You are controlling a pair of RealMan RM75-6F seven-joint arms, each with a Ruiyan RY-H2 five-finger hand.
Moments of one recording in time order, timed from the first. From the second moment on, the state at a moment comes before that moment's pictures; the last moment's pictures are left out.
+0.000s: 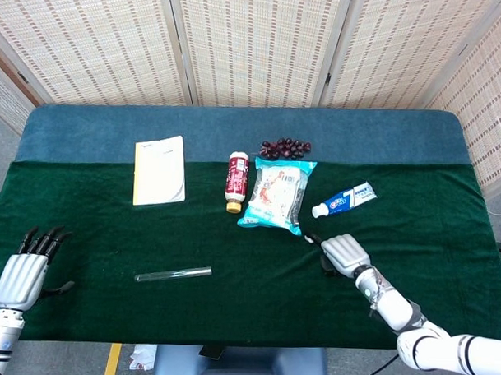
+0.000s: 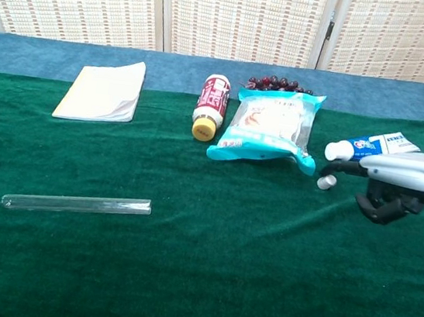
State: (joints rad) left arm -0.17 -1.20 -0.03 -1.54 1.49 1.40 0.06; right arm 0.70 -1.28 0.00 -1.66 -1.03 0.77 -0.35
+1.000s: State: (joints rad) left arm -0.17 -1.21 -0.02 -1.54 1.49 1.39 0.07; right arm 0.71 -1.31 0.02 -1.60 -1.02 0.74 -0.32
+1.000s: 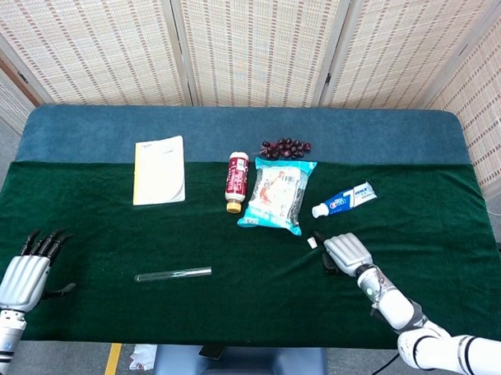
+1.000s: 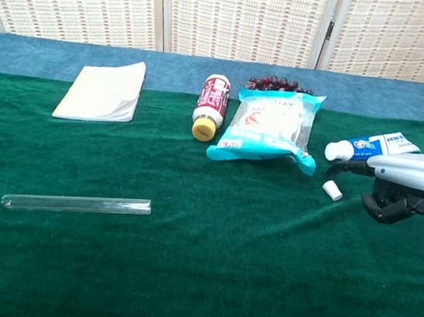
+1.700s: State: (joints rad) left arm -0.17 -1.22 -0.02 -1.52 1.49 1.40 0.04; right arm 0.62 -1.25 -0.07 -1.74 -1.10 0.87 -0.34
